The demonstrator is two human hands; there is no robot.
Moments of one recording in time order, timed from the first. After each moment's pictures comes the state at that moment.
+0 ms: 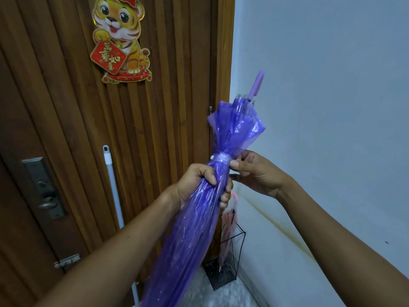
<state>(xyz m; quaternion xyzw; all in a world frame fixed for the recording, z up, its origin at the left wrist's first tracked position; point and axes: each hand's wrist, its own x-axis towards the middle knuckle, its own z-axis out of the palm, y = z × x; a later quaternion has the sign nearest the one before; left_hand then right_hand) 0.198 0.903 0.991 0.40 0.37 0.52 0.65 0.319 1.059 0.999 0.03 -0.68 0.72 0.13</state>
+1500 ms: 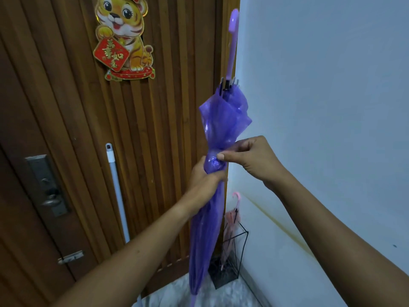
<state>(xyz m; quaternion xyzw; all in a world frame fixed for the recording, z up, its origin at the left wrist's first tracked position) 0.213 0.916 0.972 0.39 0.63 0.65 0.17 0.311 1.032 1.029 -0.10 -0.79 0.51 0.32</state>
